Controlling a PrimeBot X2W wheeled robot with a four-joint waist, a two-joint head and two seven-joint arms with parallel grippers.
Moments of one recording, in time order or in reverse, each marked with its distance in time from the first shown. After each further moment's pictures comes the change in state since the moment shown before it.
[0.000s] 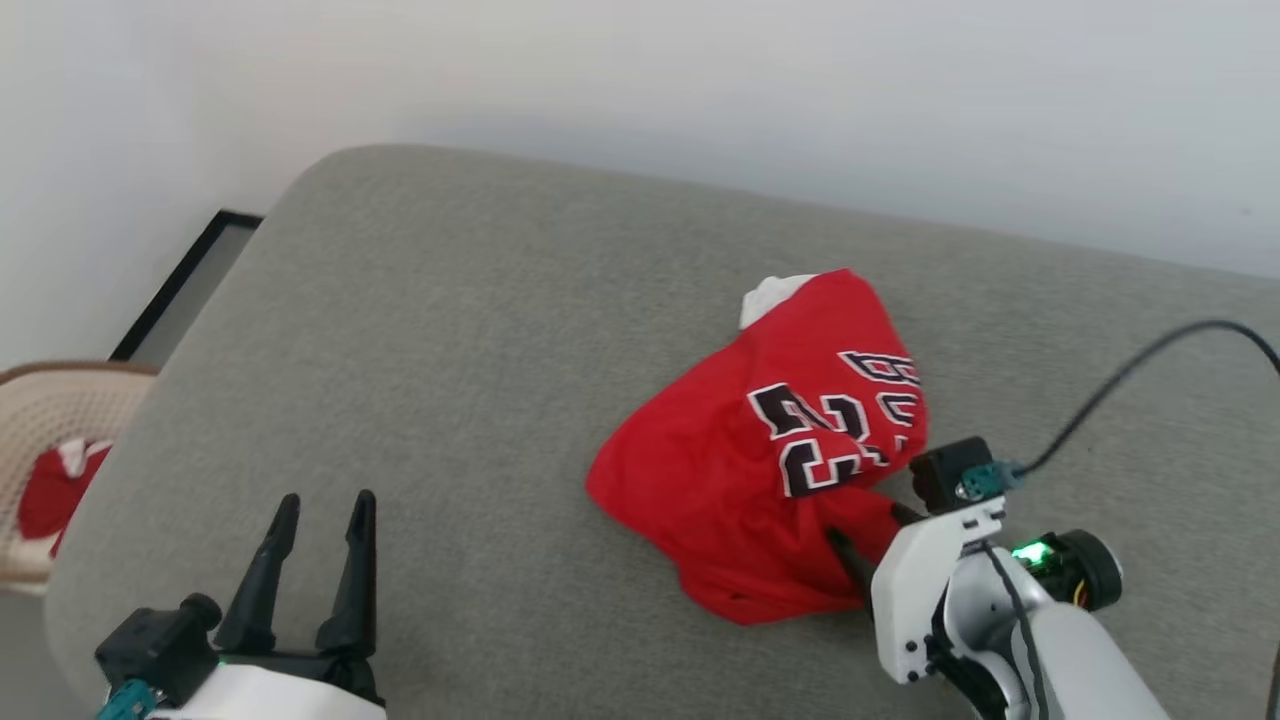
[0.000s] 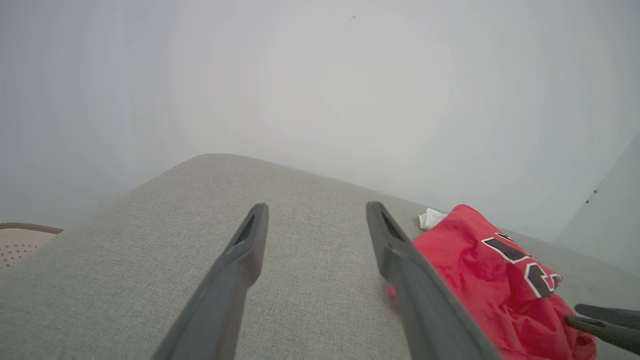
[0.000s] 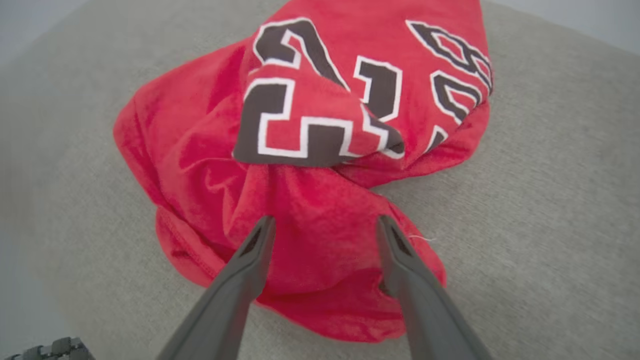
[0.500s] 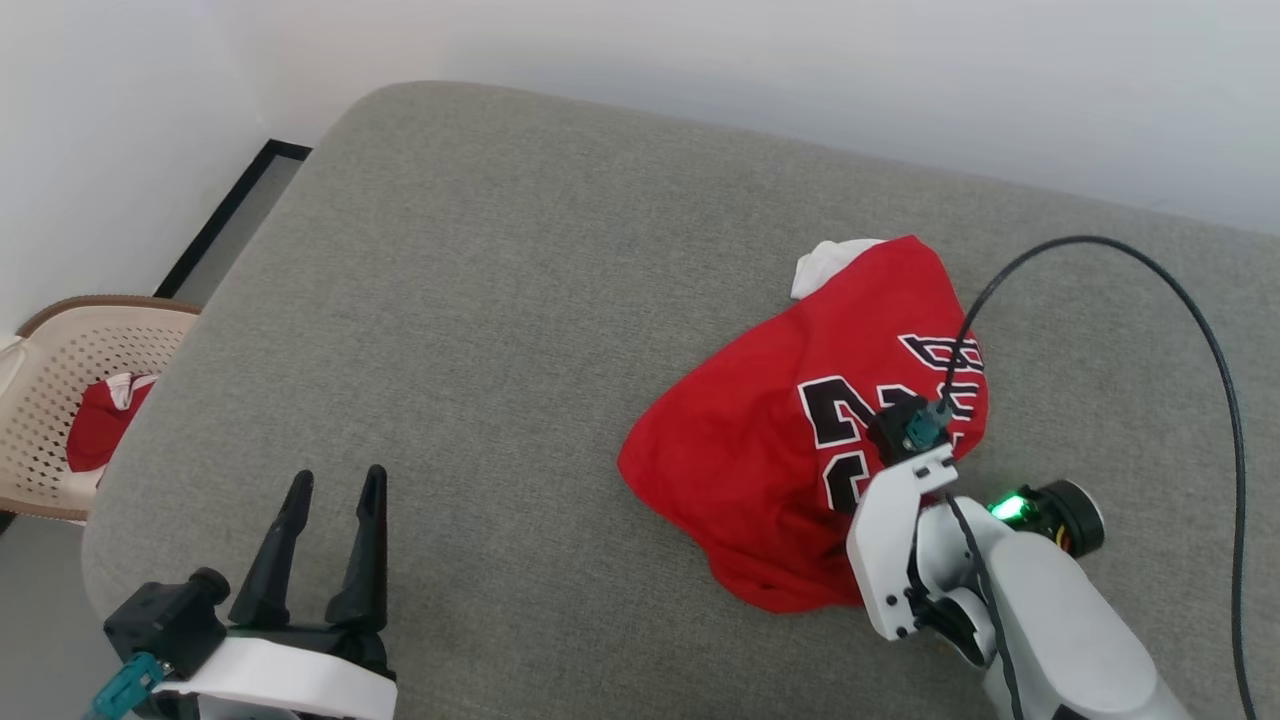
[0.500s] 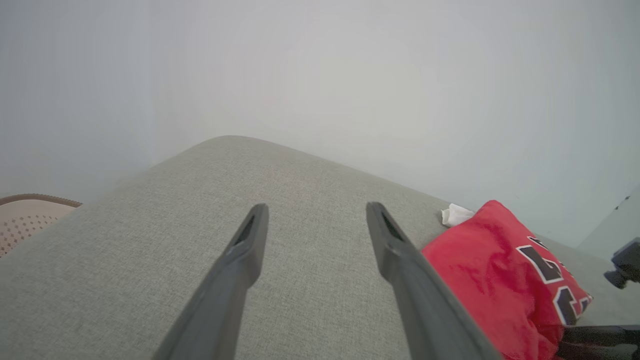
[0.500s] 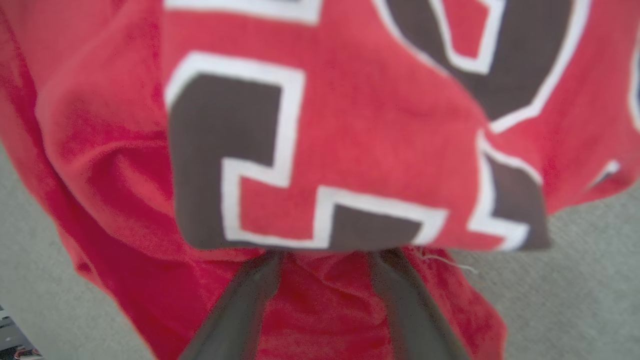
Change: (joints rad) left arm -0.054 -0.008 -0.021 0.032 -0.043 0.000 0.000; right arm -0.196 -0.020 0.103 0.246 -0.031 0.000 0.164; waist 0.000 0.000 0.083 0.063
